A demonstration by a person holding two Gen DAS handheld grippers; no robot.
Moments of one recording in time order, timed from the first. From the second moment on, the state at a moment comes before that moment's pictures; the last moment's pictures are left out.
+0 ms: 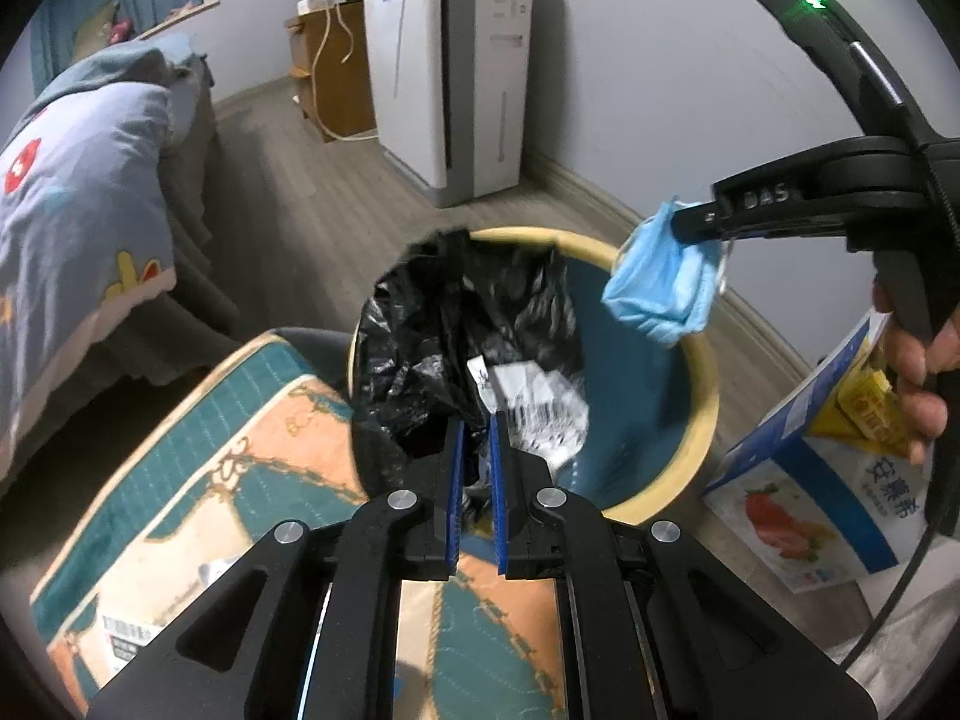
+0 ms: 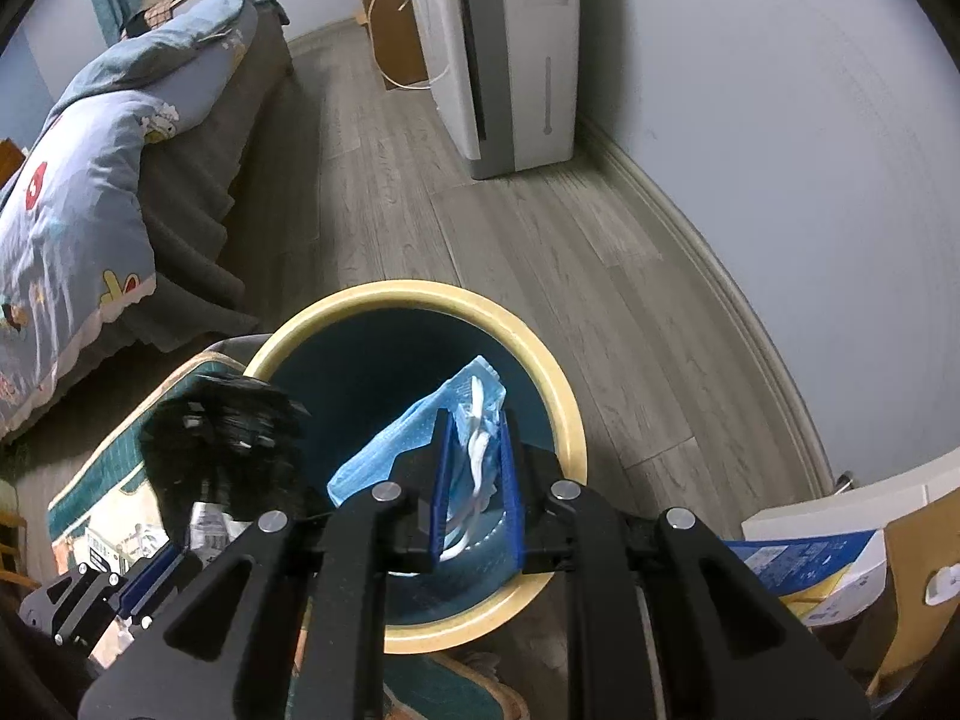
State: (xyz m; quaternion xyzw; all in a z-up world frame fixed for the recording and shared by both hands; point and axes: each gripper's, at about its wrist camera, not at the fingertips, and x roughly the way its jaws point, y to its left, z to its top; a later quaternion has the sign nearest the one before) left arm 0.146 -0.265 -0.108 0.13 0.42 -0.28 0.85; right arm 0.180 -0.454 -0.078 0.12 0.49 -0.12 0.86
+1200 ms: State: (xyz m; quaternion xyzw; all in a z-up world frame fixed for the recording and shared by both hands) left arm 0.086 -0.090 -0.023 0.05 0.35 -0.13 0.93; right arm 0.130 -0.370 -0.031 0.15 0.45 -0.05 0.88
